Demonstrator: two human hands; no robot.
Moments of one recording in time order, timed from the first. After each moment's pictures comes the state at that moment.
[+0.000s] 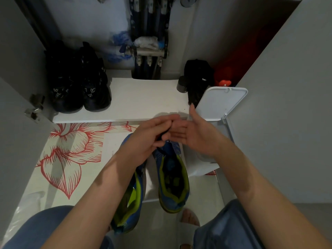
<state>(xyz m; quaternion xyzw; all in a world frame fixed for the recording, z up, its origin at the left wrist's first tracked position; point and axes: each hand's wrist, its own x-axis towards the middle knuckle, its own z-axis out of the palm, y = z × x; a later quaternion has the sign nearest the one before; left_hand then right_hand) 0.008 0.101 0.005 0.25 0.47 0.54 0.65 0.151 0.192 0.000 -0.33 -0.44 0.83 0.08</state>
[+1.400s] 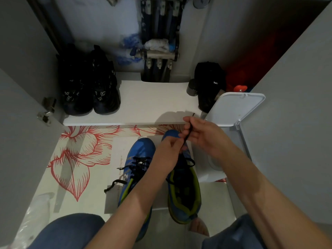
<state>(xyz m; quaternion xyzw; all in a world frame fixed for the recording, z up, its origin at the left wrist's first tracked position) 0.033 0.113 -0.033 0.29 0.69 0.42 0.51 0.135 0.207 -0.024 -0.39 -0.42 0.78 0.25</state>
